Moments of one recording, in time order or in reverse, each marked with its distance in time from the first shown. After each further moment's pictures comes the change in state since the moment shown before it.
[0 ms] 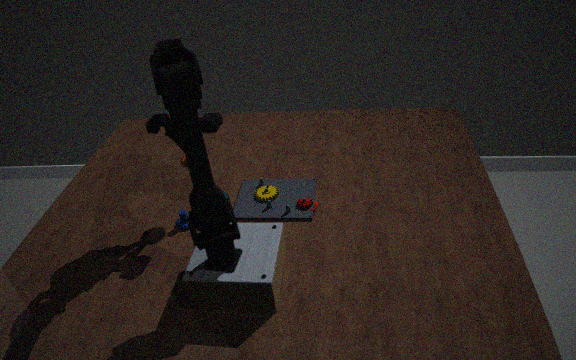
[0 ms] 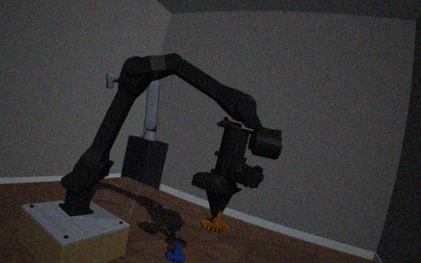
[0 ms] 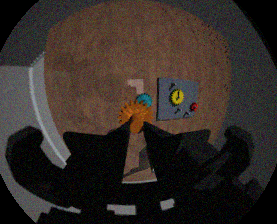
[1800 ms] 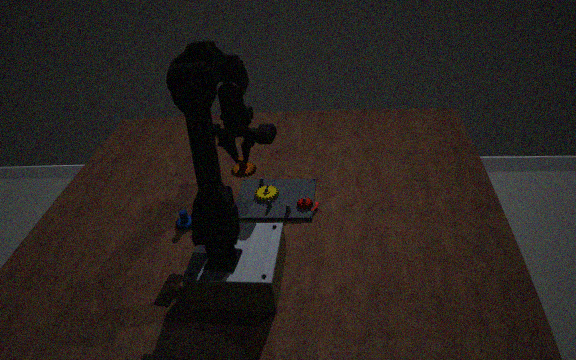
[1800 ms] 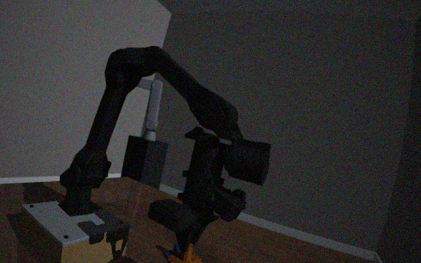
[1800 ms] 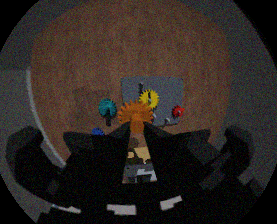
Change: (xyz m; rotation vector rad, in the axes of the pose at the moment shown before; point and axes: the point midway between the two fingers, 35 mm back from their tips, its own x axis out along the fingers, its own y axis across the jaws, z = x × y) arm 0.038 -0.130 0.016 0.015 -0.001 -0.013
